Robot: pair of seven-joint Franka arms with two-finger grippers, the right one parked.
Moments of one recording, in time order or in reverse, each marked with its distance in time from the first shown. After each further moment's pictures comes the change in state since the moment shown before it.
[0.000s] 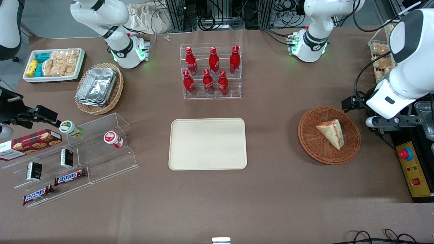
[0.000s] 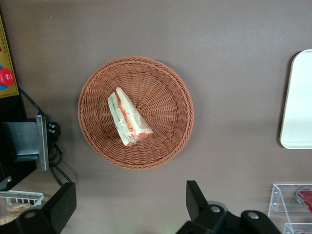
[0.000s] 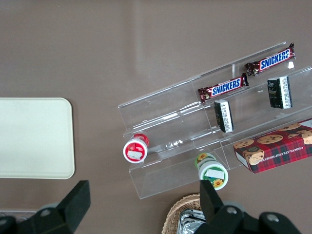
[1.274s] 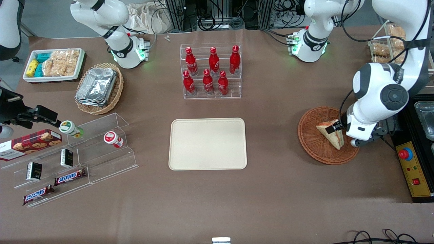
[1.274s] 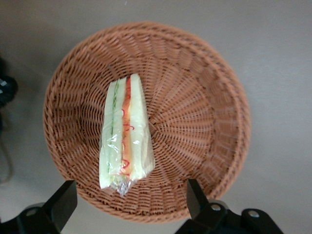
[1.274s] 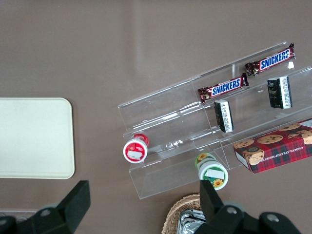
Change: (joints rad) arm 0.042 0.065 0.022 -0.505 0.051 0.570 -0.474
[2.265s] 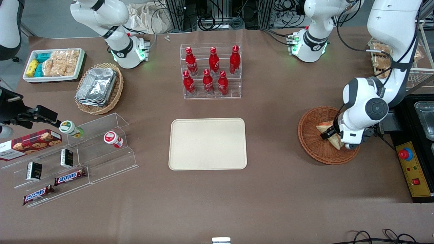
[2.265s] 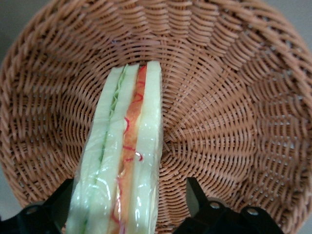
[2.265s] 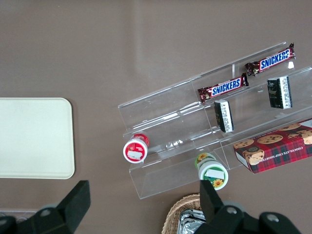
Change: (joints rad) arm 0.021 0.153 0.017 -0.063 0.023 0.187 -0.160
